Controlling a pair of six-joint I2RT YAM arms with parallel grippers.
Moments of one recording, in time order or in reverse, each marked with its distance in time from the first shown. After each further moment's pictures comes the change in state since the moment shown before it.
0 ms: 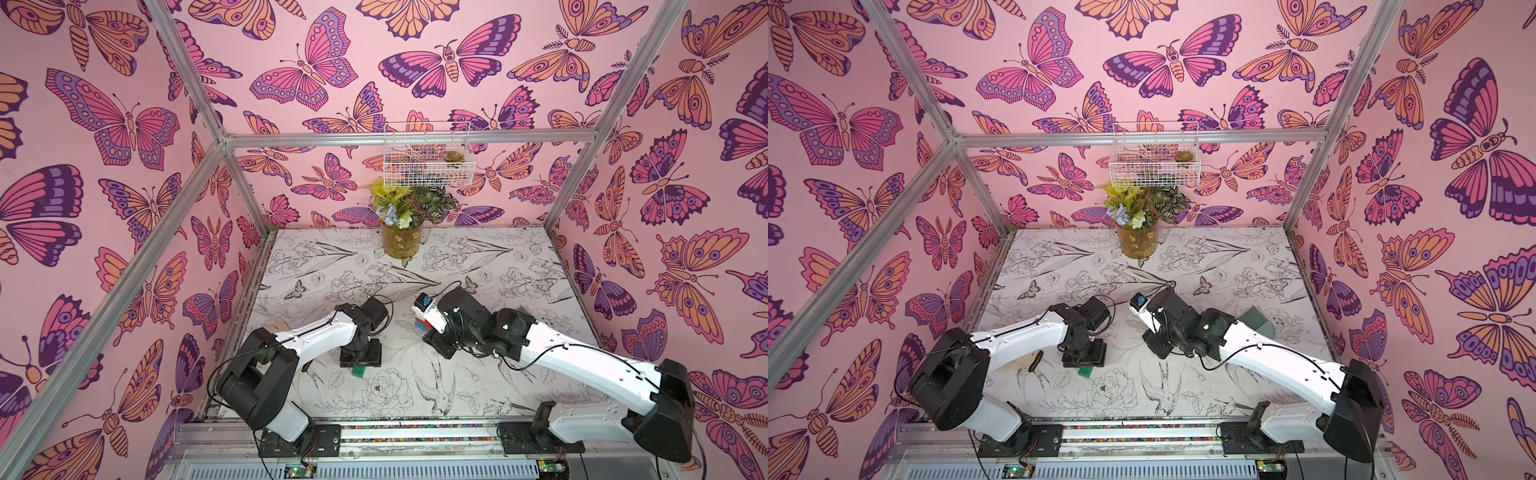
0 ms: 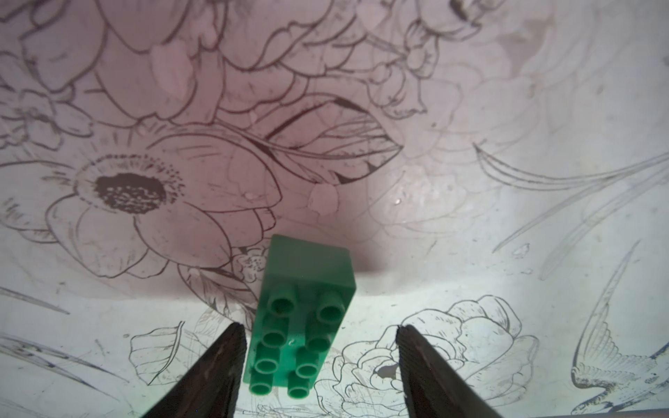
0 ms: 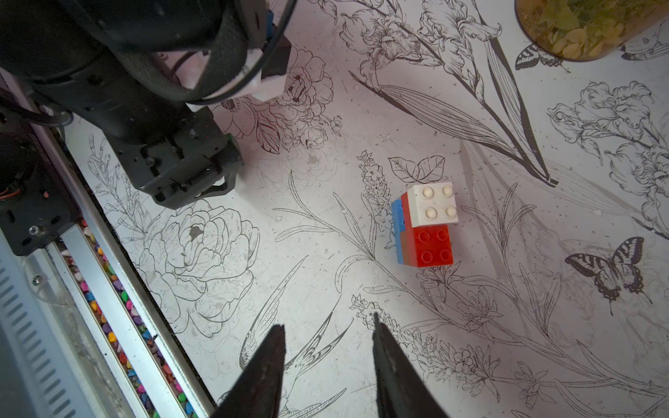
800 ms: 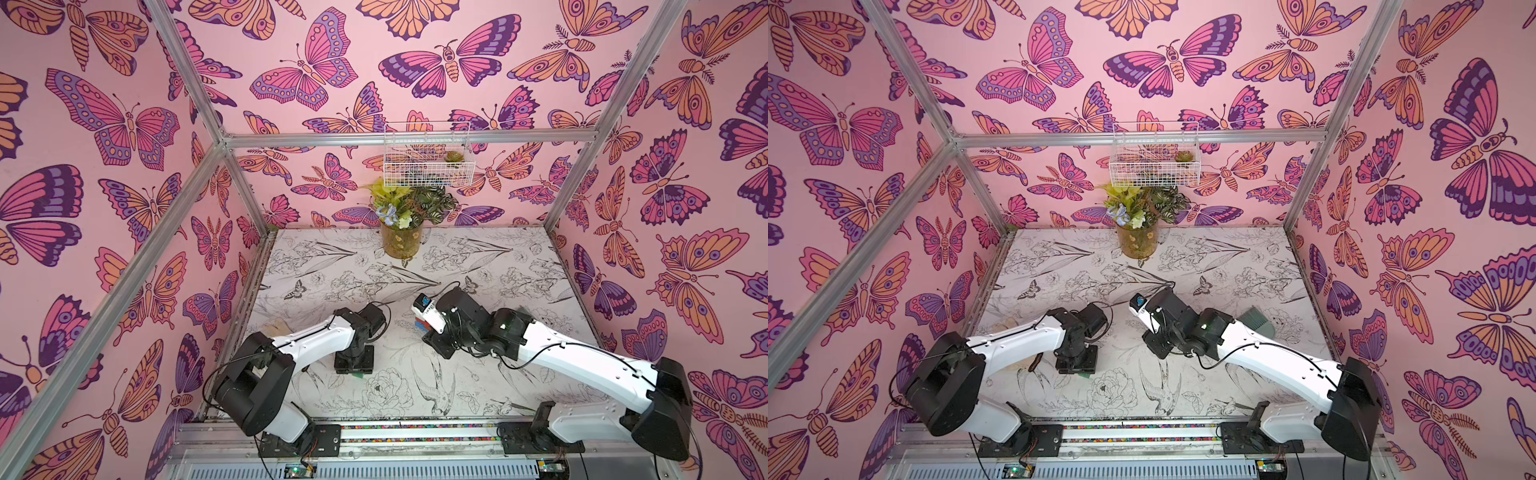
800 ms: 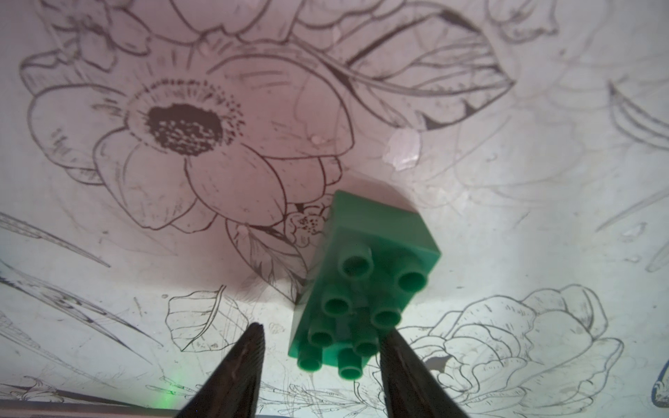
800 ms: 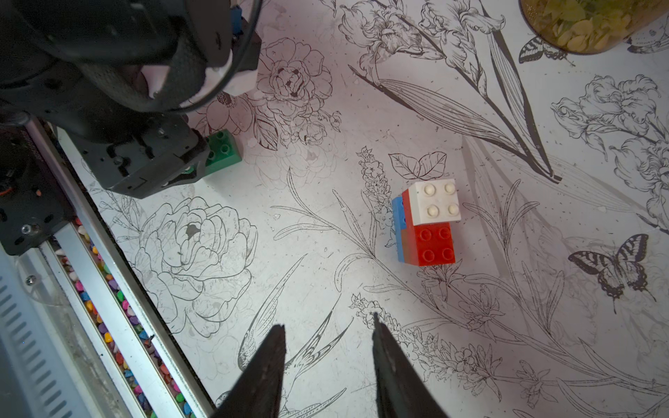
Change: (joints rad) left arm -0.010 -0.034 -0.047 -0.045 -0.041 -0.025; right arm 0.000 0.014 0.000 -0.001 0.001 0.005
